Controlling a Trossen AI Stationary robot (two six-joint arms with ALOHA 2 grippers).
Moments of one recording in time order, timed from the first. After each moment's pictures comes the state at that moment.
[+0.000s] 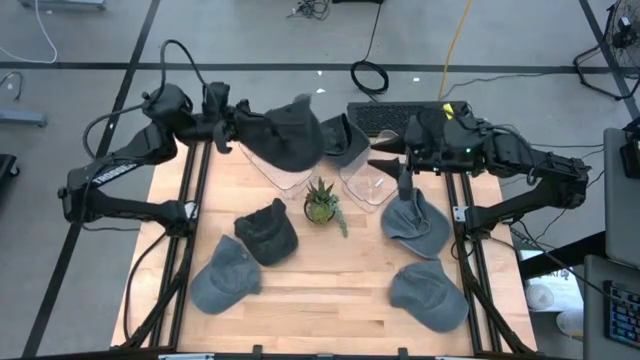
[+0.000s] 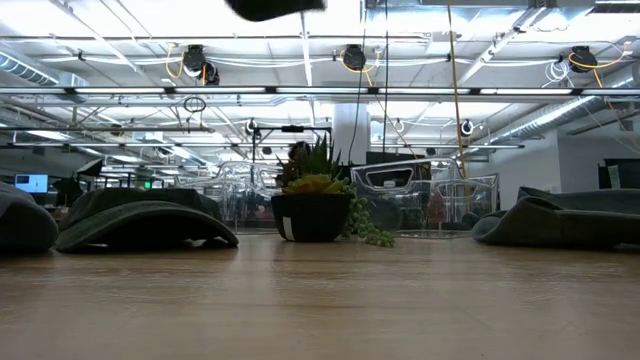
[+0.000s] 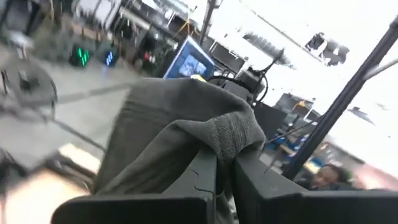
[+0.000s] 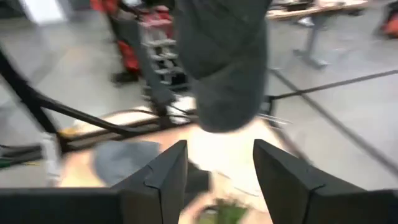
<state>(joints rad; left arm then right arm) 0.46 1.06 1.25 0.01 0.46 -0.67 -0.02 1.18 1.55 -0.64 0.20 0.15</state>
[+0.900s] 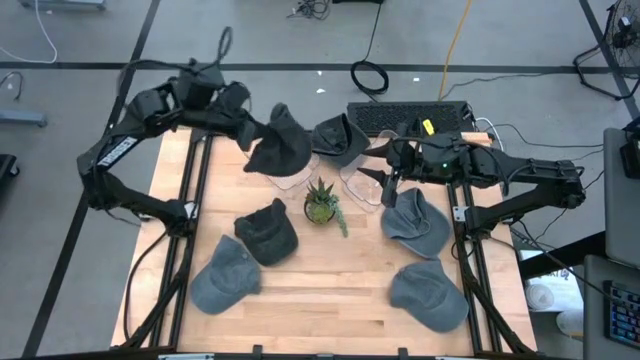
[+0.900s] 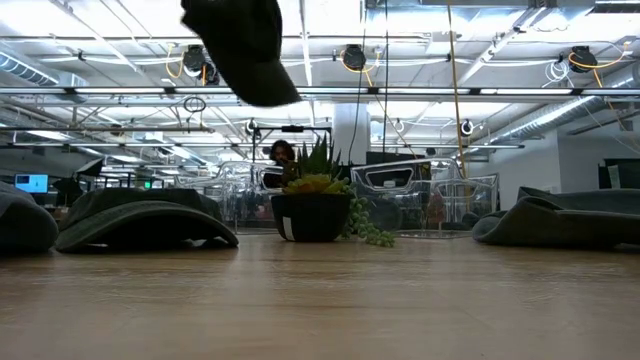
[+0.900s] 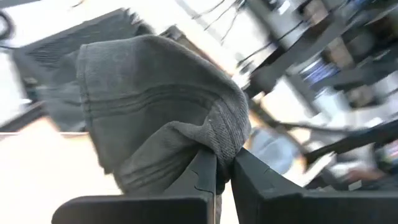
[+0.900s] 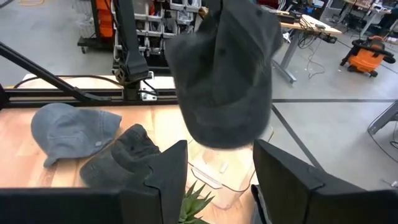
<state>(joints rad) 0.51 1.31 1.77 -1.03 0.30 -0.40 -0.01 1.18 1.36 -0.49 0.29 -0.07</state>
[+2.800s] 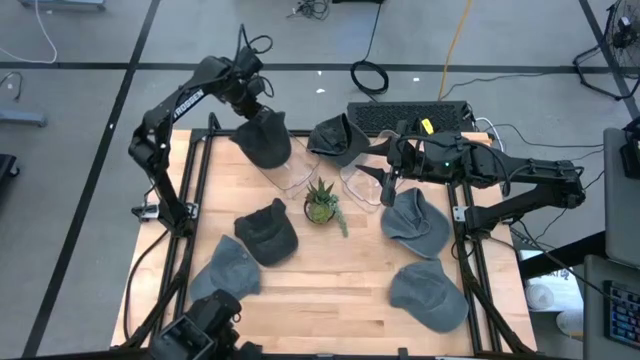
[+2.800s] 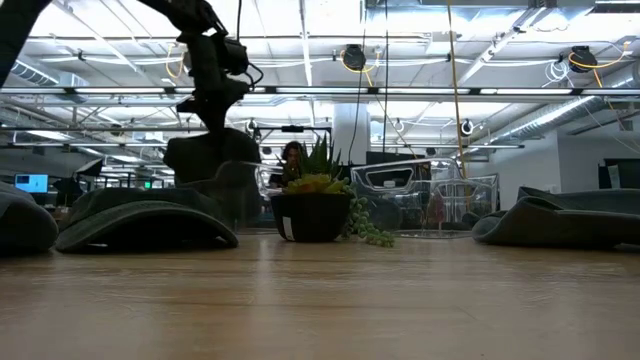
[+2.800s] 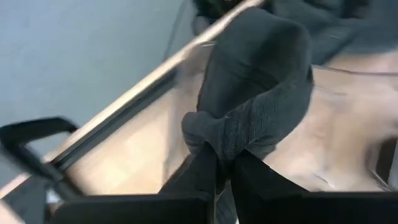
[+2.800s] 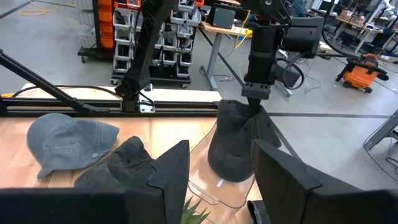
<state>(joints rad) 0.95 1.79 1.79 -1.28 0.08 -0.02 -0.01 1.18 1.36 -0.43 0.29 -0.12</state>
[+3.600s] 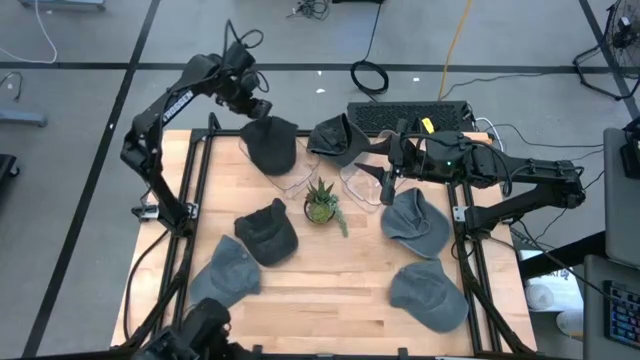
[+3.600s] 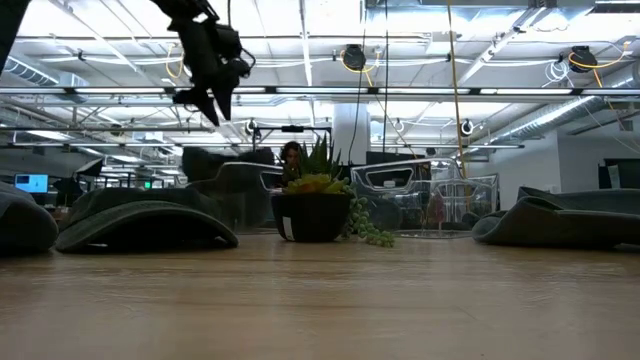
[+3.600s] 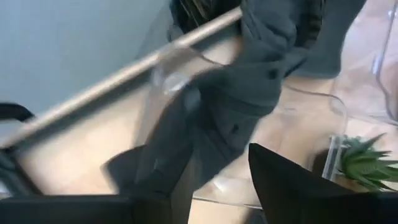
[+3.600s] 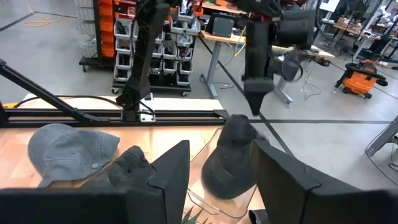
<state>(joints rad) 0.95 1.71 1.79 -1.27 0.19 -0.14 -0.01 1.18 1.36 -0.39 0.28 -0.12</state>
